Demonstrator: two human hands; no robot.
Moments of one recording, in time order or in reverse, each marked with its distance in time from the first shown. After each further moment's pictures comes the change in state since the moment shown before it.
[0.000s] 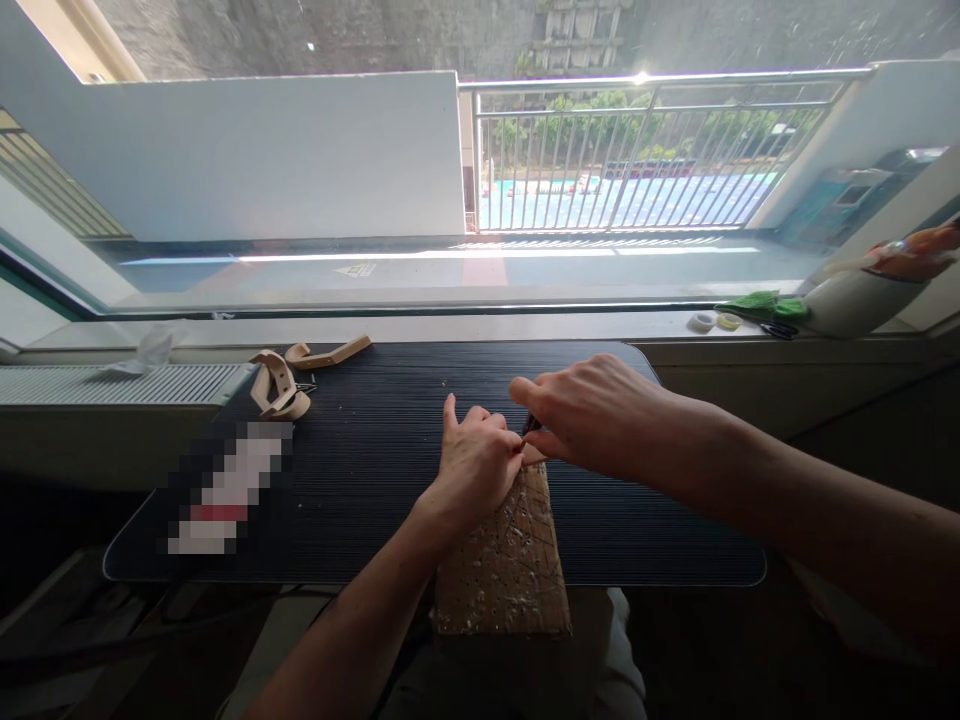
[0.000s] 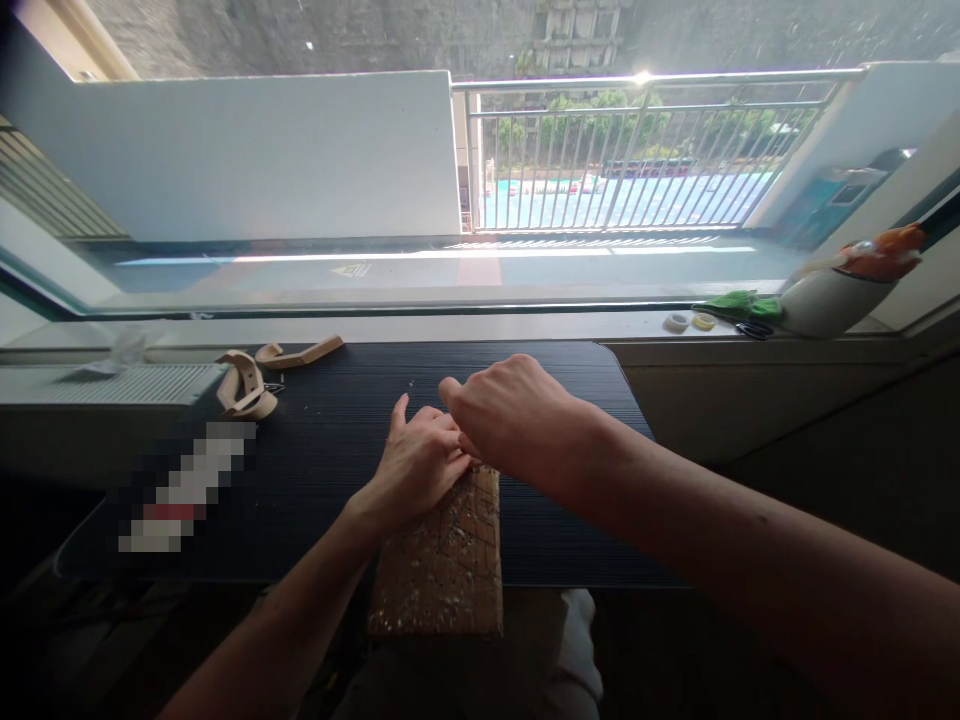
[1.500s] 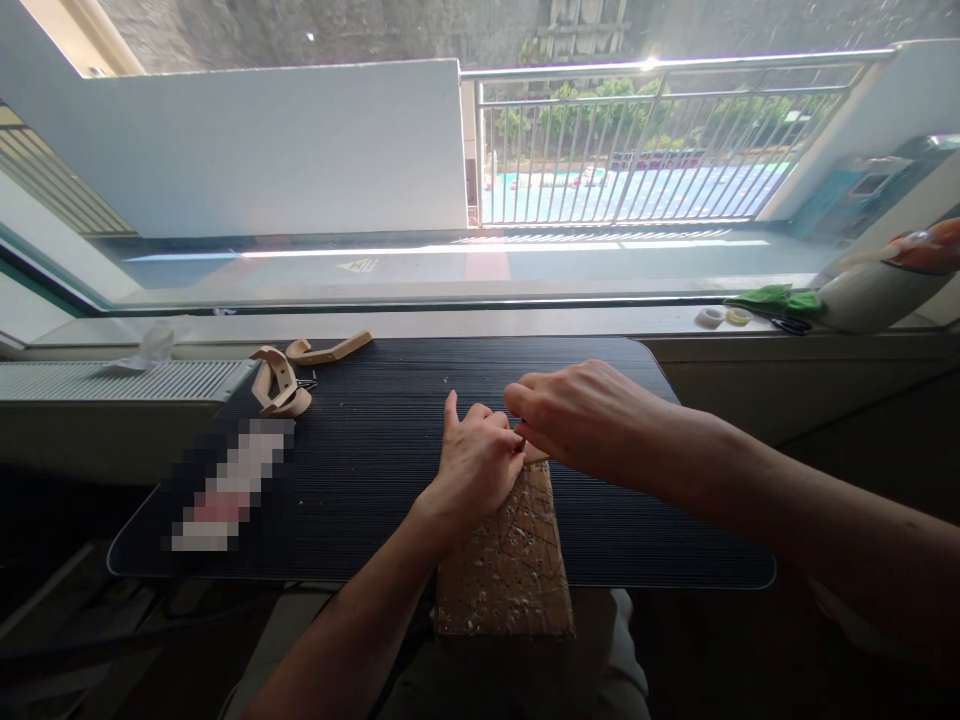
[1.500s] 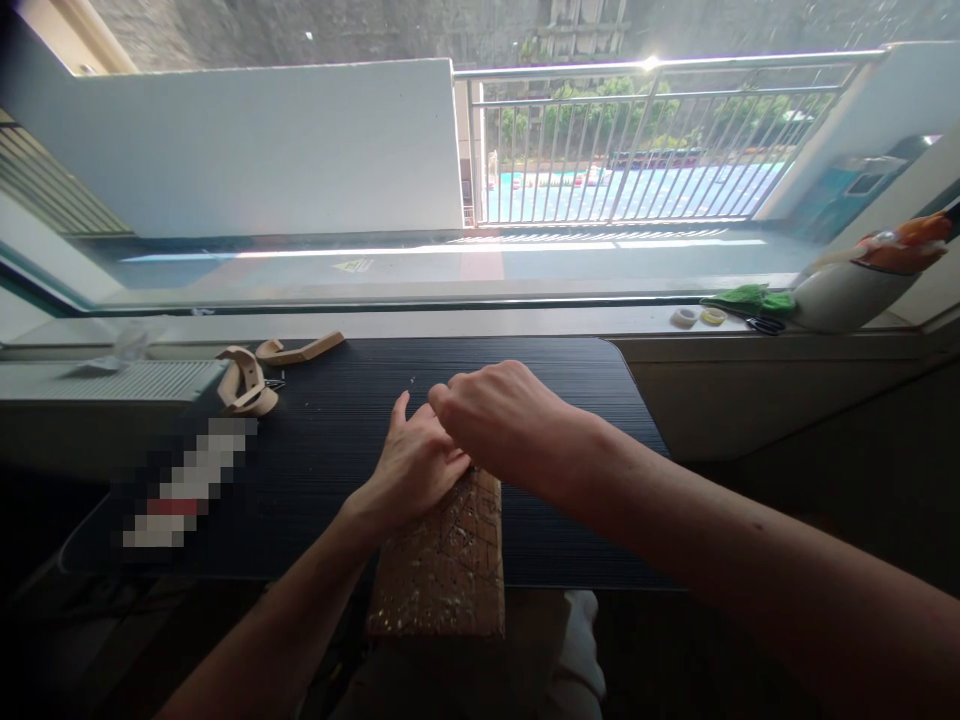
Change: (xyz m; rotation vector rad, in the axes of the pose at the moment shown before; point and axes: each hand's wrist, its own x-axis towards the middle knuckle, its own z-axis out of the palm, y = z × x) left_hand 0.001 0.000 0.000 0.010 -0.012 -0.010; right_hand 0.003 -0.001 0.008 0.063 0.048 -0.077
